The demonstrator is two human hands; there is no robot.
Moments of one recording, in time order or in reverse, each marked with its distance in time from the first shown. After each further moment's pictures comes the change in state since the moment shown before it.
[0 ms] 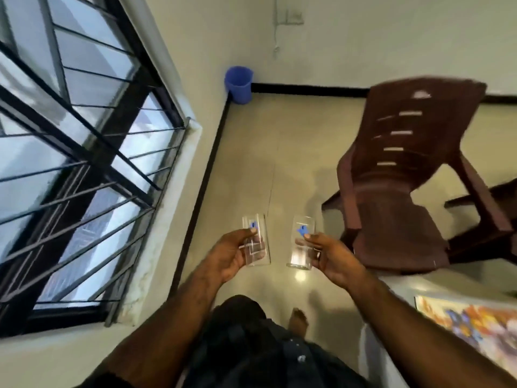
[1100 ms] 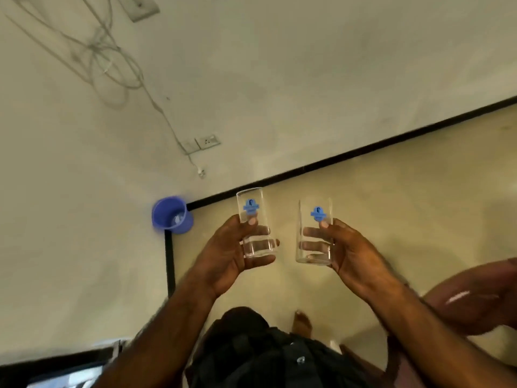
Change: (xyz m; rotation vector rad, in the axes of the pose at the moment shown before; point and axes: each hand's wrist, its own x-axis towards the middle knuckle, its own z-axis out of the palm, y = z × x) left_hand 0.503 0.601 0.451 0.335 -0.372 0.079; right_hand 0.407 -0.681 -0.031 0.284 0.164 -0.454
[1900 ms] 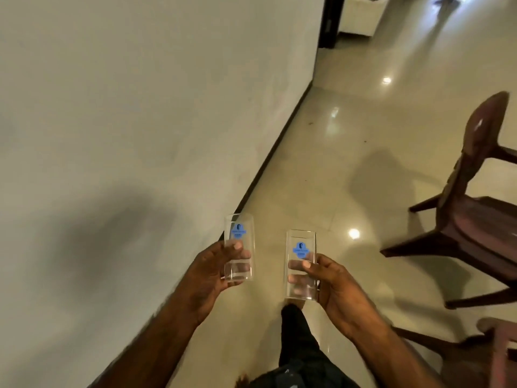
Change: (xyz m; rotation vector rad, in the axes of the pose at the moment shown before) left_hand 0.498 0.146 0.332 0.646 -0.542 -0.240; right_hand 0.248 -0.237 -0.178 0.390 0.654 -0.276
